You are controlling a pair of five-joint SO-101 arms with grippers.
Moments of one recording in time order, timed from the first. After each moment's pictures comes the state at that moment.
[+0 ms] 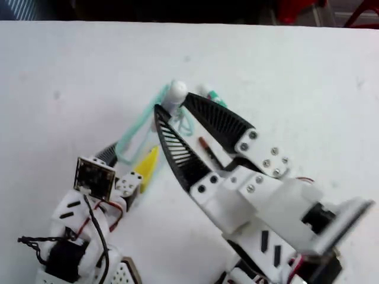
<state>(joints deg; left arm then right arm) 13.6 -104.7 76.8 53.2 -1.9 -49.3 -66.9 23.6 28.9 9.4</state>
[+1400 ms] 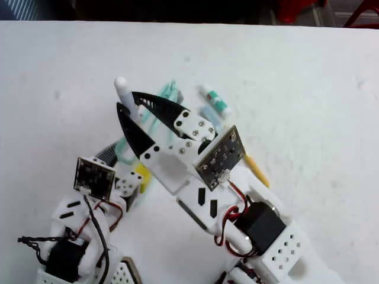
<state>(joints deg) 13.6 -104.7 76.8 53.2 -1.9 -49.4 -57.5 36.0 22.9 9.3</state>
